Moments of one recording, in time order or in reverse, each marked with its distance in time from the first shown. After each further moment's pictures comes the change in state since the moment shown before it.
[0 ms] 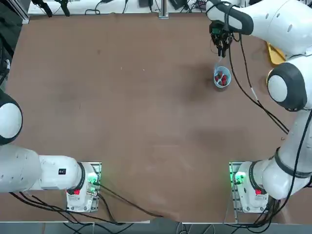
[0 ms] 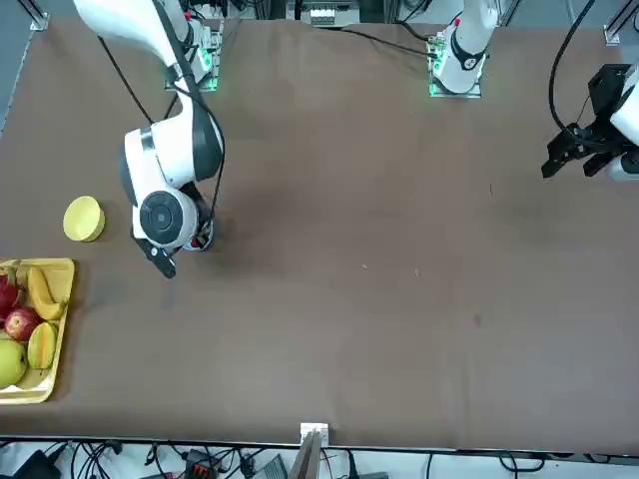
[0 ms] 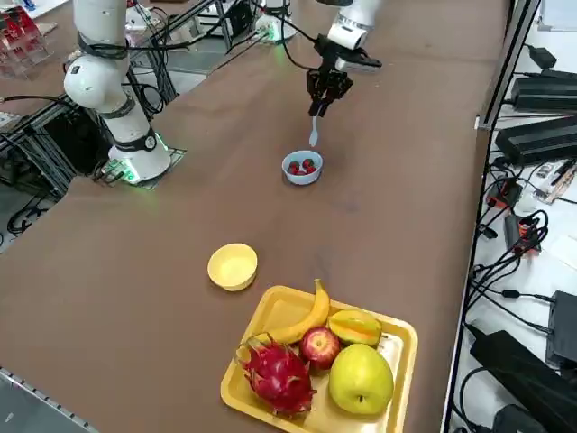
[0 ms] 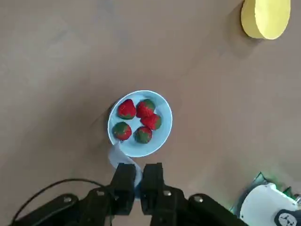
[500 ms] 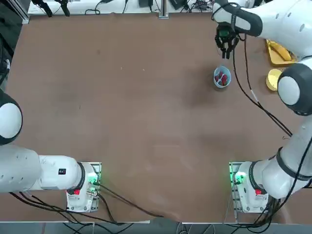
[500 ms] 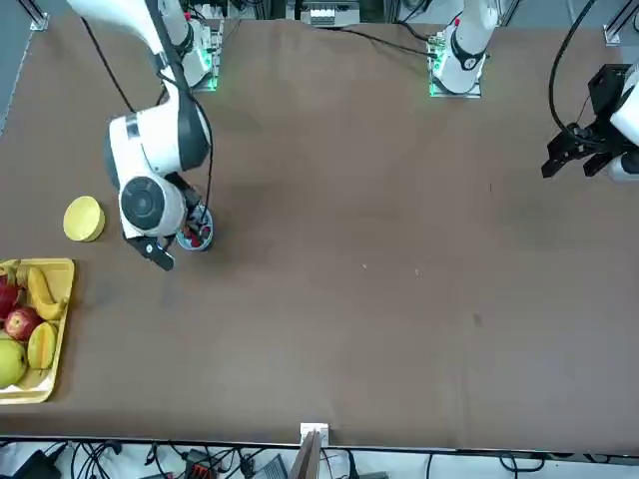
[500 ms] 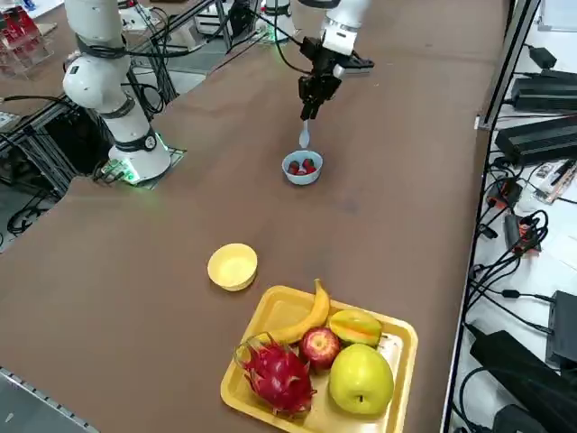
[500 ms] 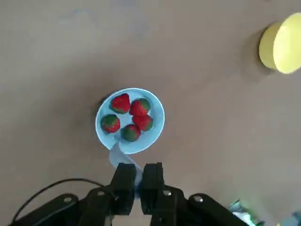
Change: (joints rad) arm -0.028 -0.101 -0.002 -0.139 0.004 0.067 -0.287
